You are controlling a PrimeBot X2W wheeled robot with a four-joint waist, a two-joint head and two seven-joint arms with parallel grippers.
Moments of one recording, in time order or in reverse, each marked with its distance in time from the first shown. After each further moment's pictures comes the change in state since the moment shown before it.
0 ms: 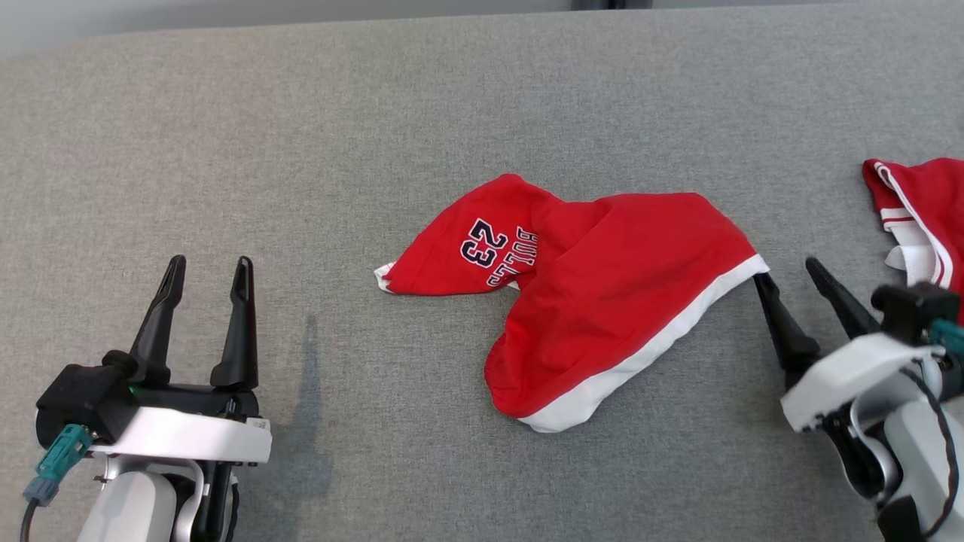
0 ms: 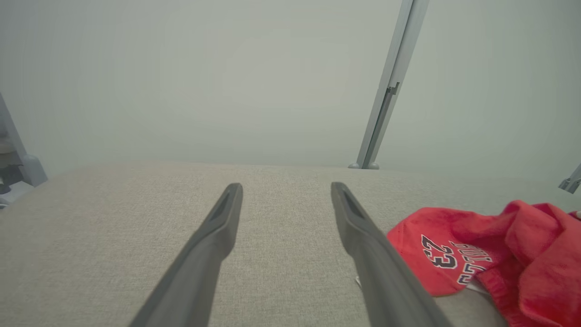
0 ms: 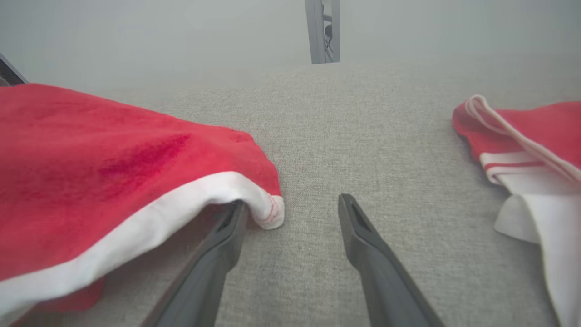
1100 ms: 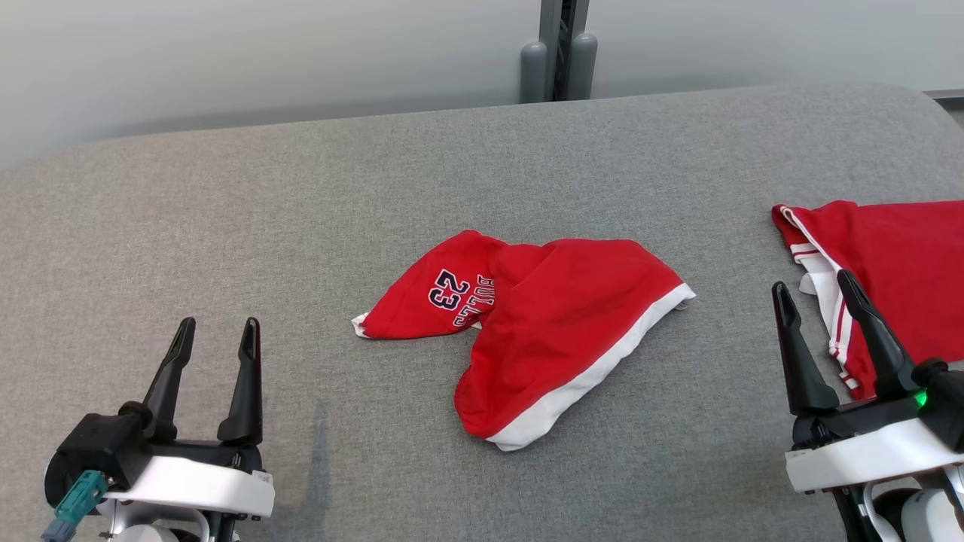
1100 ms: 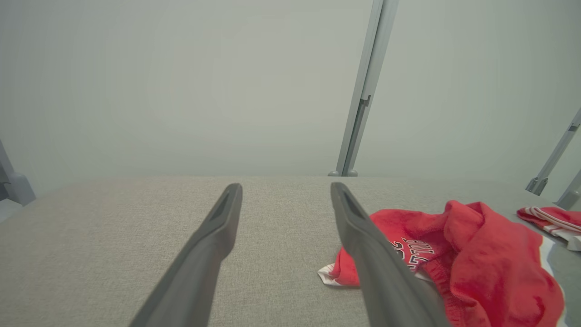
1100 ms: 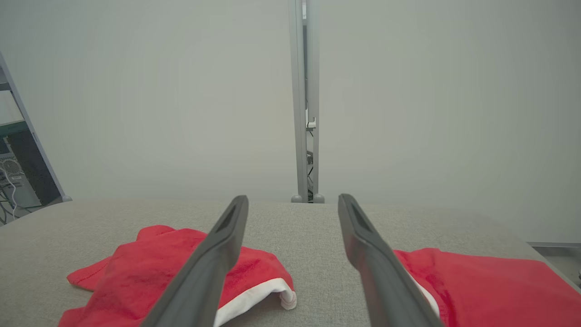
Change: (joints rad) left arm 0.112 -0.004 0.010 -0.005 0.020 0.010 0.022; right arm 0.349 0.171 -0.282 -0.560 -0.306 0.000 0.008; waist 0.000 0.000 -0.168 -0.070
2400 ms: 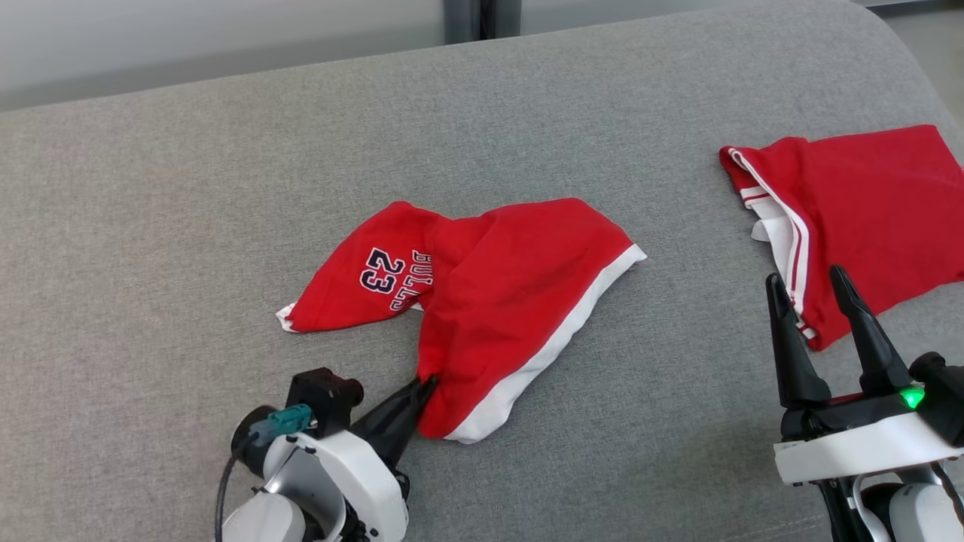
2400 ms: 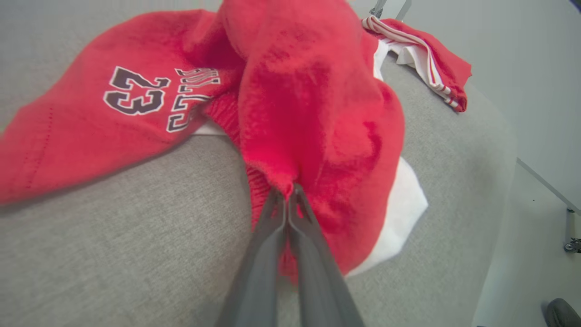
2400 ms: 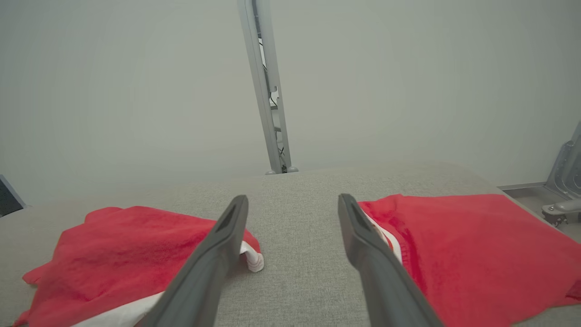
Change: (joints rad) left arm -0.175 0.014 -0.426 0.151 -0.122 -0.123 0.313; right arm -0.012 0.041 0.001 -0.002 0.046 0.000 0.000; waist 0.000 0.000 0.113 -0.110
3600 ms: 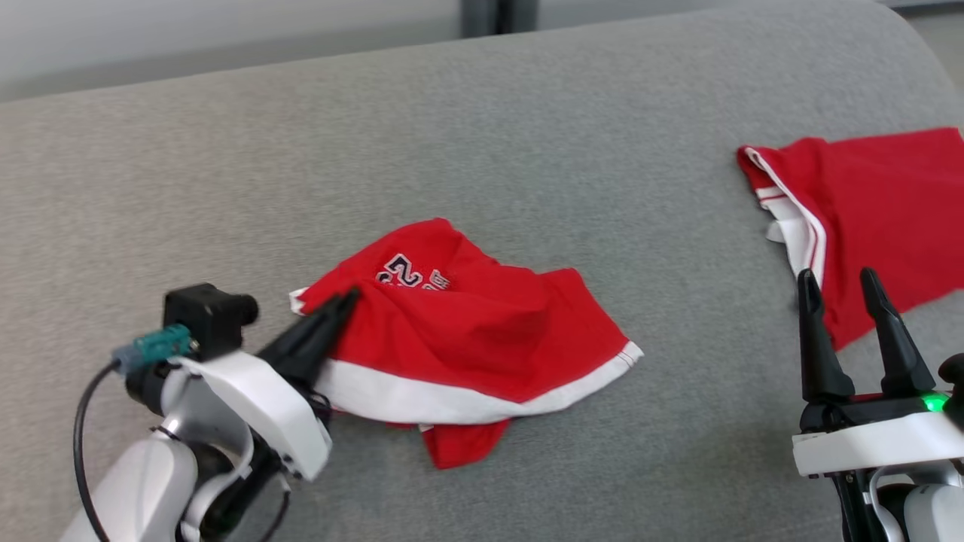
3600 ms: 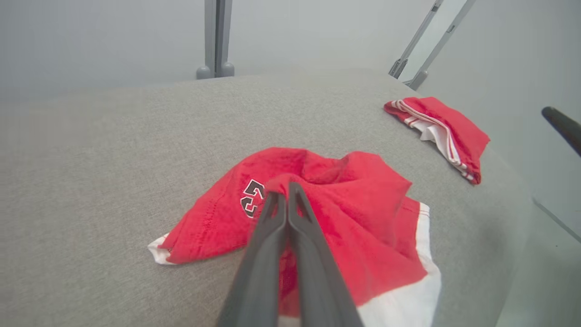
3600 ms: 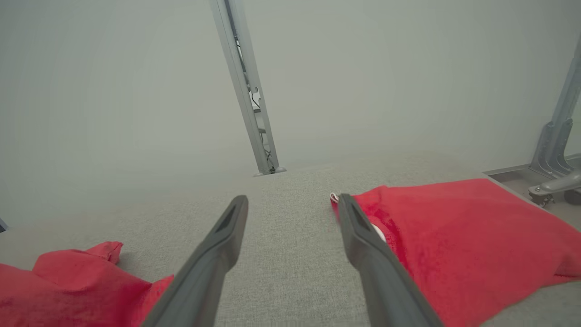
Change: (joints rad) left arm -0.024 0.167 0.133 -0.343 -0.170 0.104 0.197; right arm -0.002 0.034 -0.073 0.030 0.028 0.000 -0.010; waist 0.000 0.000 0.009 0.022
